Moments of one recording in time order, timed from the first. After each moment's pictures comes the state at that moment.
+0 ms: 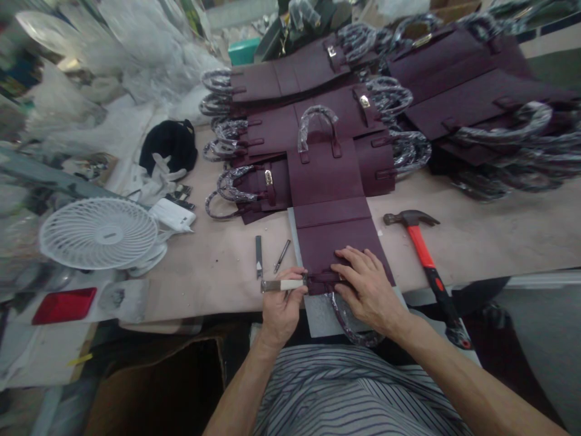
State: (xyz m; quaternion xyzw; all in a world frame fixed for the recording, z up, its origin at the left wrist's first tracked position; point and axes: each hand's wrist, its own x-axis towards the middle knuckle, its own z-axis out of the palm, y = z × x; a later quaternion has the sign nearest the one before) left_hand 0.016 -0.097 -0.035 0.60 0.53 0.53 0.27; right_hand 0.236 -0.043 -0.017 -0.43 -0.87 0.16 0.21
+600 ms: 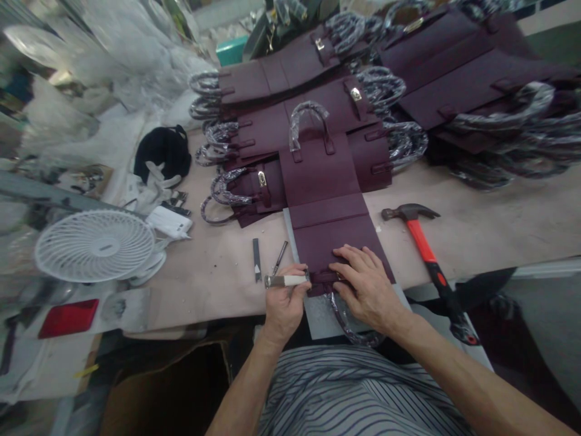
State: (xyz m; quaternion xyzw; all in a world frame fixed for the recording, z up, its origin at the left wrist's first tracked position) left_hand 0.022 -0.082 -0.031 0.63 0.53 0.52 0.22; right_hand 0.234 -0.044 -0.018 -0.44 -0.85 0.16 0.23
